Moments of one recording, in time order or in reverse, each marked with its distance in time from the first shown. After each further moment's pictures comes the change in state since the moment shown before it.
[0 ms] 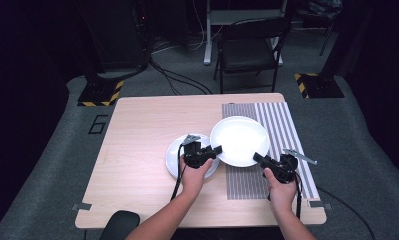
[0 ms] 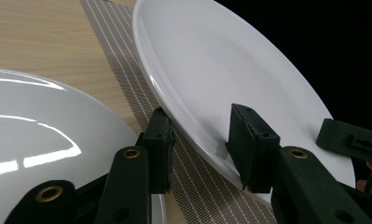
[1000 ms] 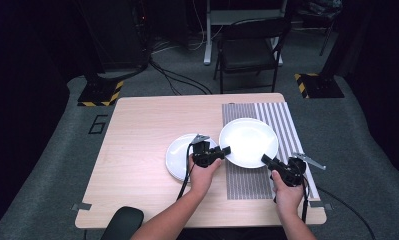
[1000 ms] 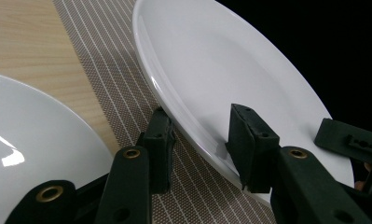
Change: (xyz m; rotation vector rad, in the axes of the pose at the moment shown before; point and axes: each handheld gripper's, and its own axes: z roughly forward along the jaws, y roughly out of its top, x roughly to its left) left arm -0.010 -0.004 0.025 0.029 -0.044 -0.016; right arm -0.017 -0.002 -0.014 -0.037 -0.058 0.012
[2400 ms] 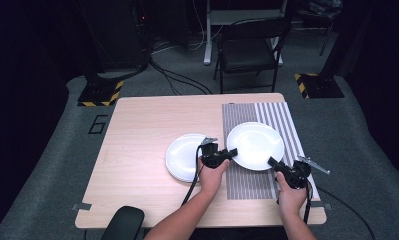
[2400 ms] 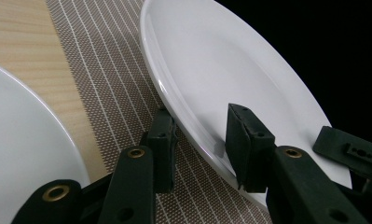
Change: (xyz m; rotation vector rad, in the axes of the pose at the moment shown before) left arm -0.002 -0.015 0.033 0.022 0.007 -0.060; right arm -0.026 -0.009 0.002 -0.012 -0.077 0.068
